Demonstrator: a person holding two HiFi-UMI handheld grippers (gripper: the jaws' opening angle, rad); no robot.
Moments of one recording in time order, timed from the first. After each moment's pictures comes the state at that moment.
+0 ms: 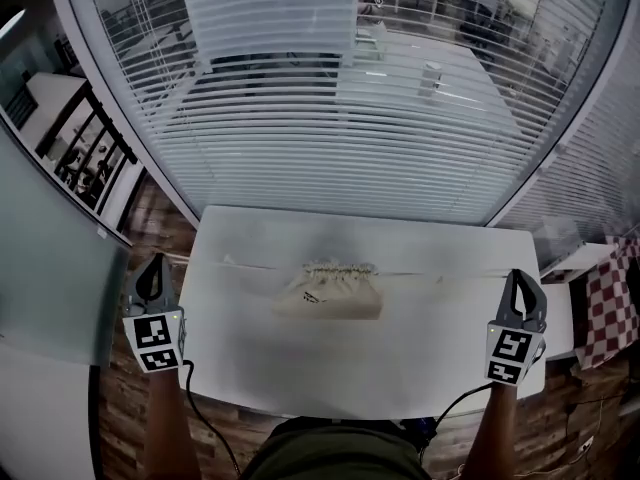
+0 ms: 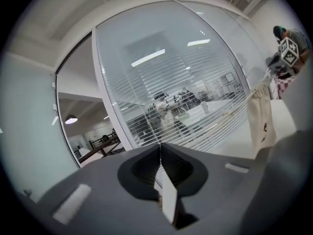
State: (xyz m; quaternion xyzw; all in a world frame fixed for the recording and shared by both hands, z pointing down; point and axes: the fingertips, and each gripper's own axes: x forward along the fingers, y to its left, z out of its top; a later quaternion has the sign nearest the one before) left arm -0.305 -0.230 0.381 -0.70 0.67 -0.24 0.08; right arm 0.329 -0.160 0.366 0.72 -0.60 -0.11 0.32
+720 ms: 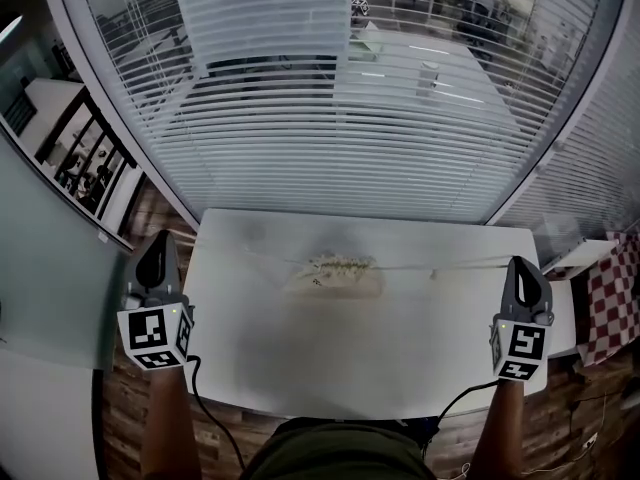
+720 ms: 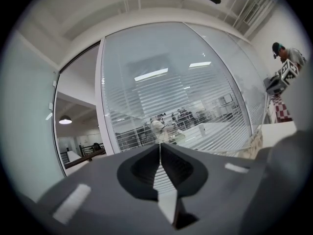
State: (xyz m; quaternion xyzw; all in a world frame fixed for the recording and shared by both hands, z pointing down) left arm -0.255 -0.240 0.293 -0.74 0.65 -0.13 0.12; right arm 0.317 -0.165 0.323 0.72 -0.65 -0.09 0.23
